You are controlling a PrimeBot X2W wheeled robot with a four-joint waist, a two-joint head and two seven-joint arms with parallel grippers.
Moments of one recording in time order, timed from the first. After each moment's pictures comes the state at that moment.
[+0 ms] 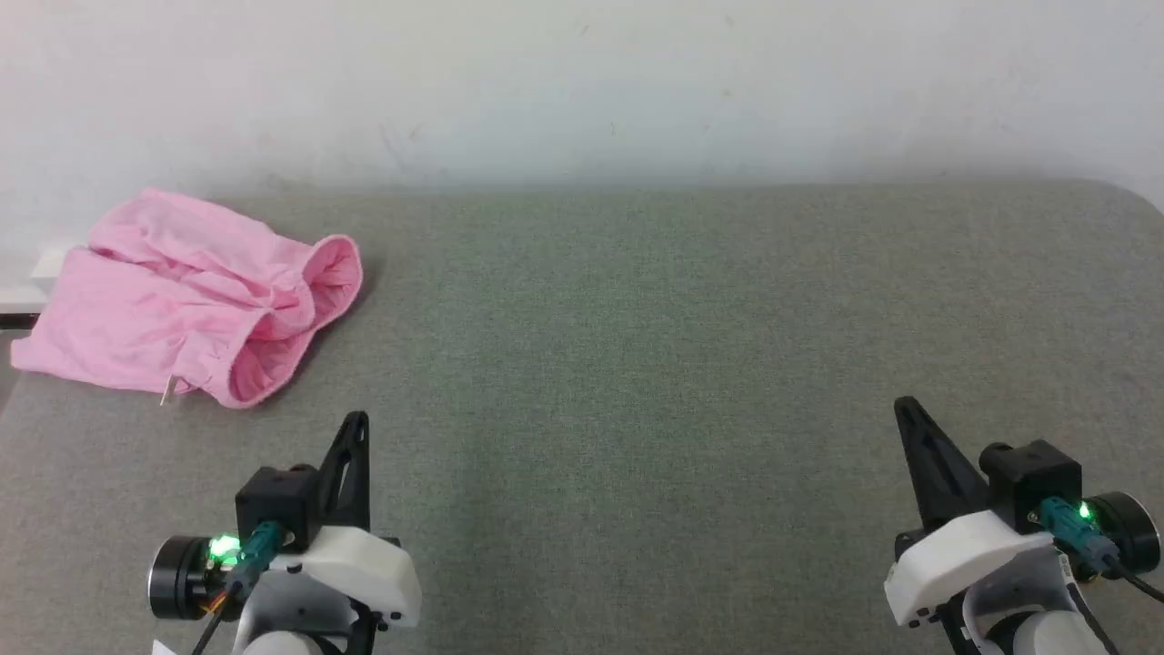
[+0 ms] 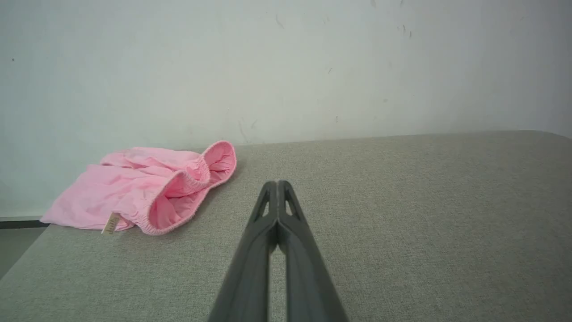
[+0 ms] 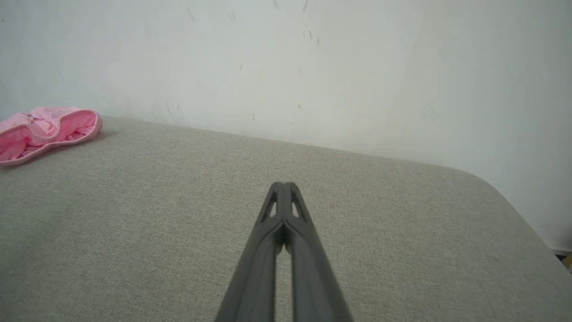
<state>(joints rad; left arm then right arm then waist) 0.00 0.05 0.00 0.01 -0.01 -0.01 0.00 0.01 -0.05 0.00 0.01 0.01 0.13 0.00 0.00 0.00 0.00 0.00</state>
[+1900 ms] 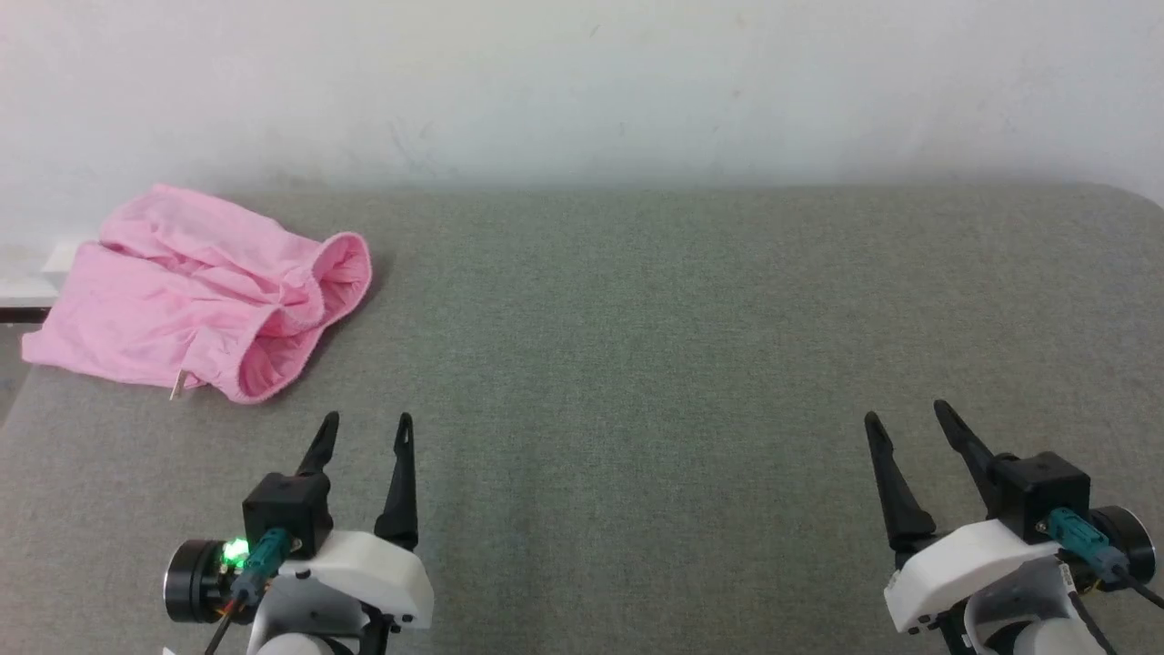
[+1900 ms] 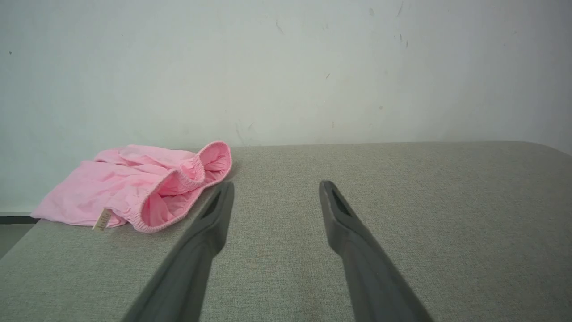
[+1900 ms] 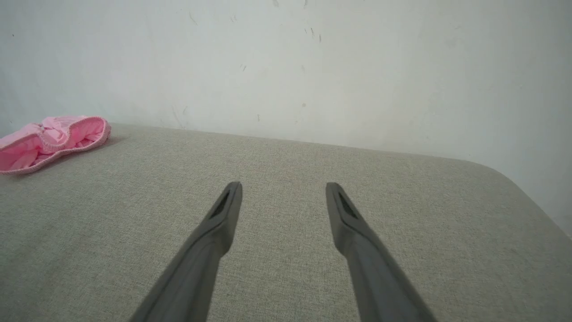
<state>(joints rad) 0.00 0.05 -0.03 0.02 -0.05 0.01 -0.04 0.01 -0.05 0.00 0.04 0.06 0.13 -0.04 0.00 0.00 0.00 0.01</state>
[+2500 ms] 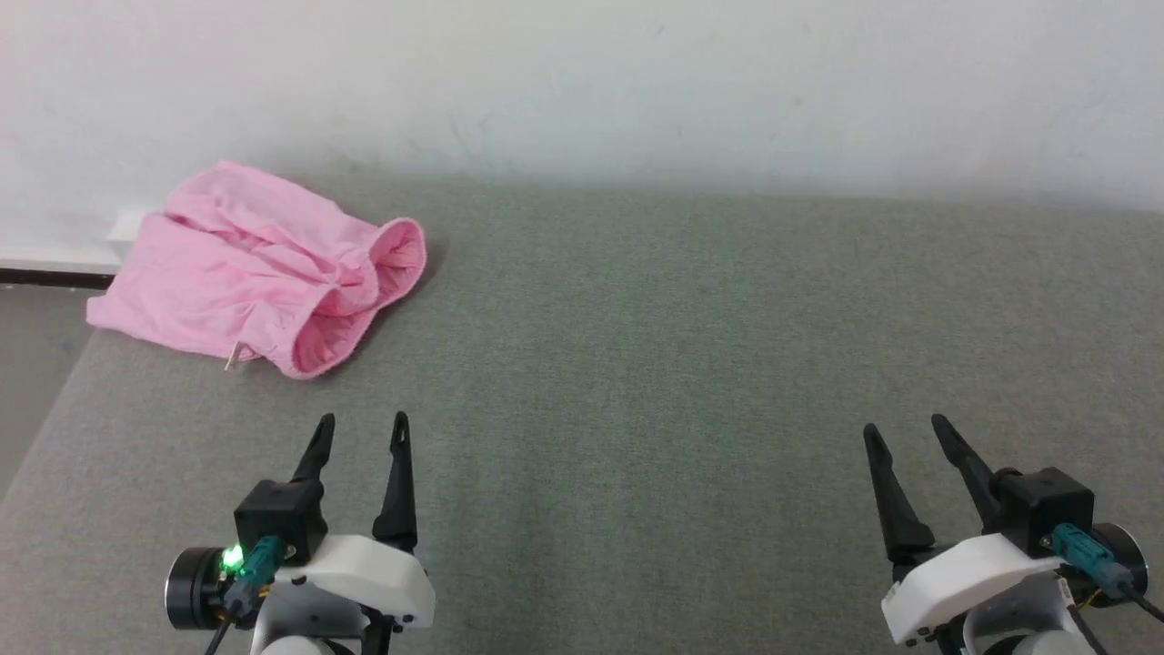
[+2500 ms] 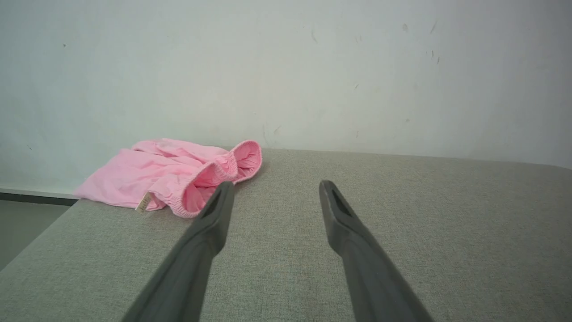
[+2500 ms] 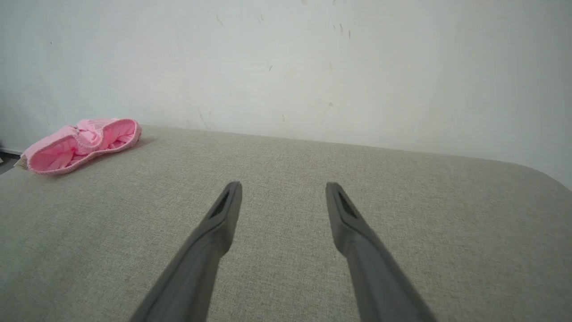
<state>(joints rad) 0.00 0.05 -0.04 0.03 -0.08 0.04 -0.07 0.03 -0.05 0.00 0.06 0.10 0.13 -0.07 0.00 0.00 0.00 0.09</state>
